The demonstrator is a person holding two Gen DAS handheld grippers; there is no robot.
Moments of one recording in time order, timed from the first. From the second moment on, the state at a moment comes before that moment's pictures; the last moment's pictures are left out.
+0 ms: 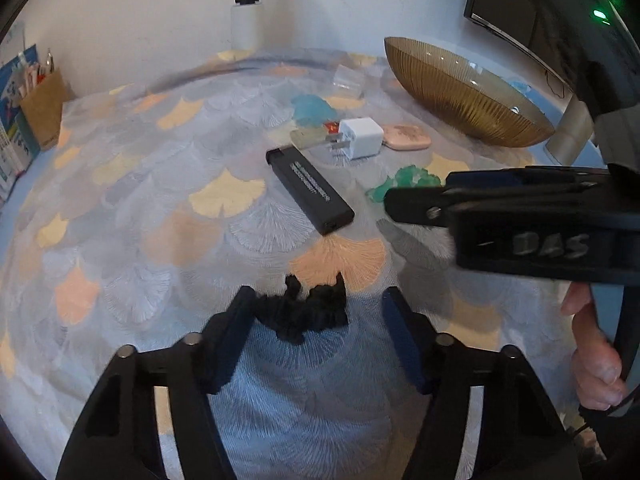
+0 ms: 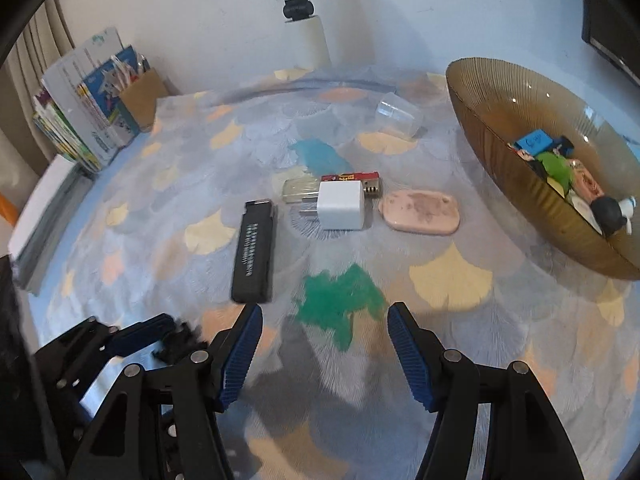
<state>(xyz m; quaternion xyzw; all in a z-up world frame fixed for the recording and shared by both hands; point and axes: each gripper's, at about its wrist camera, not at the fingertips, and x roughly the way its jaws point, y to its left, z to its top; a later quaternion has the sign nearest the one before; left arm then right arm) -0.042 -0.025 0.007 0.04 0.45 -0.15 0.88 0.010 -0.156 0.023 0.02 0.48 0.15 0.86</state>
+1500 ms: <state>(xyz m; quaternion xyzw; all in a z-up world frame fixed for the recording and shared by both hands) -0.038 -0.018 0.008 0.02 0.45 -0.17 0.88 -0.040 -0.181 0.007 0.00 0.46 0.11 0.88</state>
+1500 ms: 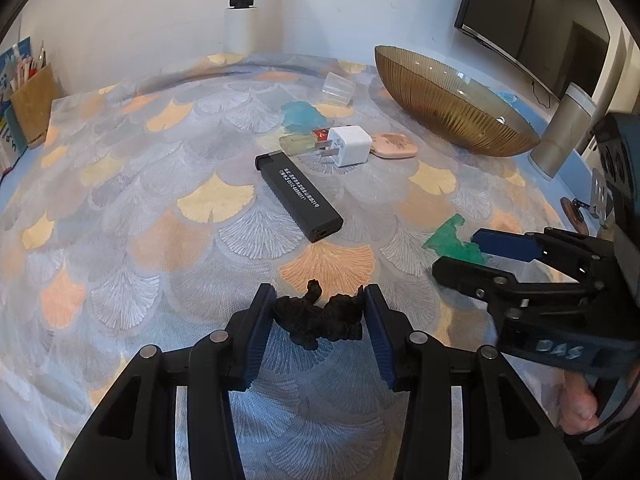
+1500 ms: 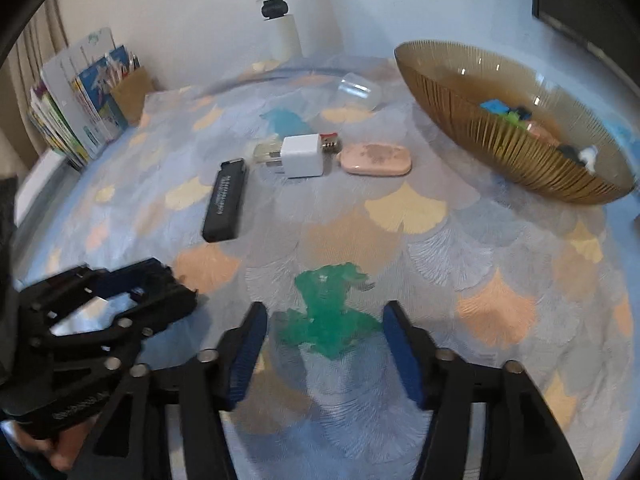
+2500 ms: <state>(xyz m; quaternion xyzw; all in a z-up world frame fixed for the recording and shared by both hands) 0.038 -0.176 0.141 0.04 0.31 -0.29 0.91 -0.013 -0.383 0.155 0.11 0.32 -0.05 0.94</state>
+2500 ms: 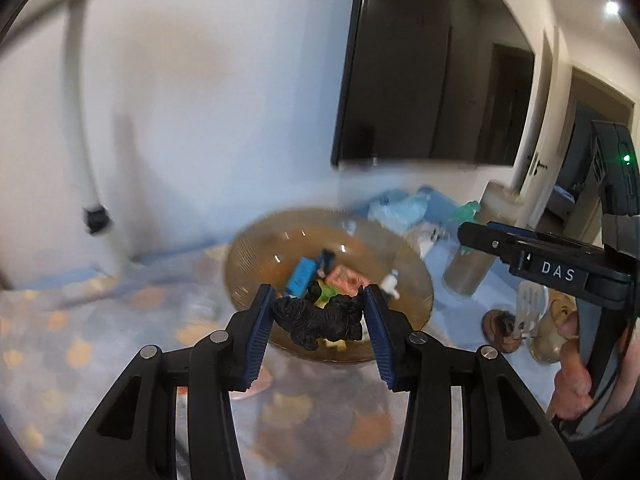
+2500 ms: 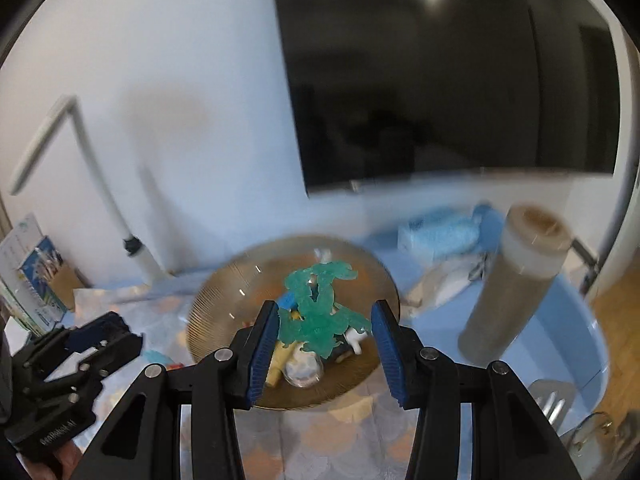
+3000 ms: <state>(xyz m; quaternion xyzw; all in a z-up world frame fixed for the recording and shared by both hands) 0.079 -0.199 0.100 0.02 0.35 -0.28 0.89 0.049 -0.392 0.092 0.14 0.39 -0.01 0.91</state>
